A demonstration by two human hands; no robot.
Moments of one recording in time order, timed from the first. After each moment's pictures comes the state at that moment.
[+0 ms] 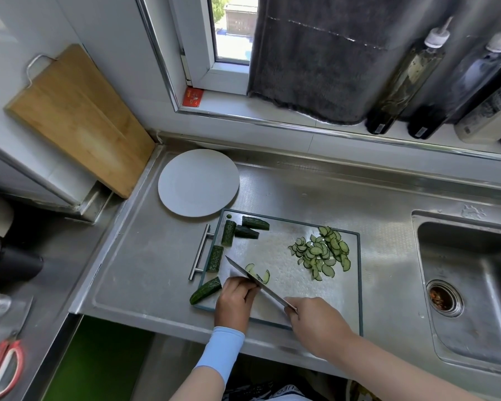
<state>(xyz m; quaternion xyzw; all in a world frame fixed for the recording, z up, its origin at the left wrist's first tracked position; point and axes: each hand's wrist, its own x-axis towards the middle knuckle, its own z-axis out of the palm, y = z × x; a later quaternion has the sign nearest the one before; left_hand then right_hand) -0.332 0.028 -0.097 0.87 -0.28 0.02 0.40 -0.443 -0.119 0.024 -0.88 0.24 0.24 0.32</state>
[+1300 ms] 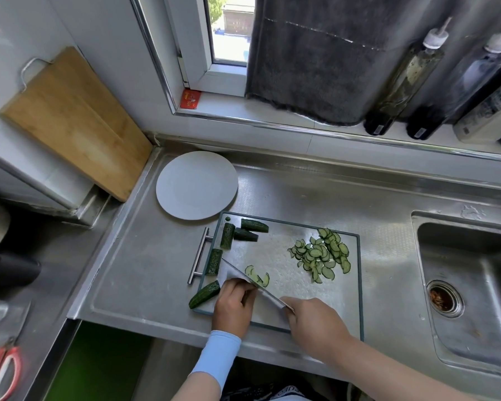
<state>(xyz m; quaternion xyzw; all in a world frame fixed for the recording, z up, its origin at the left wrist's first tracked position) -0.331 0.032 -0.097 0.87 -0.28 0.01 0.41 -0.439 -0.118 0.027 -0.90 0.22 0.23 0.29</state>
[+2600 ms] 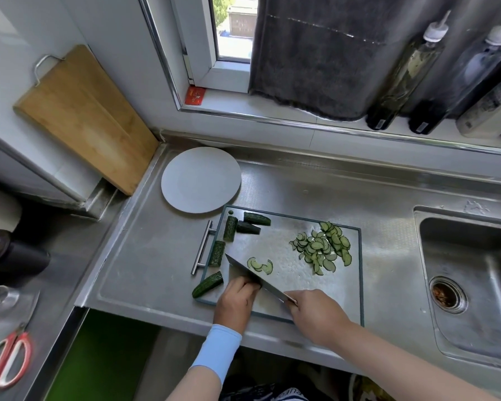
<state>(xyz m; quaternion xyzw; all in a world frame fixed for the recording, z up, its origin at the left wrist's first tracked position) -0.337 0.041 -0.094 0.86 -0.36 0.00 0.37 -0.440 -0.122 0.022 -0.88 0.23 0.26 0.32</state>
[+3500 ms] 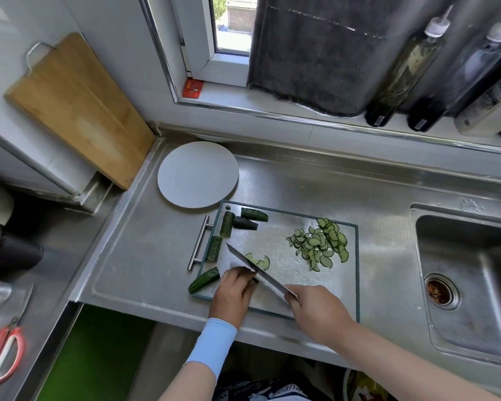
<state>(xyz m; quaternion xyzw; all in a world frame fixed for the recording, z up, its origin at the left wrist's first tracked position) -0.338 0.039 -0.091 0.86 -0.33 0.01 0.38 -0.449 -0.124 0.025 -0.89 0.23 0.22 0.32</state>
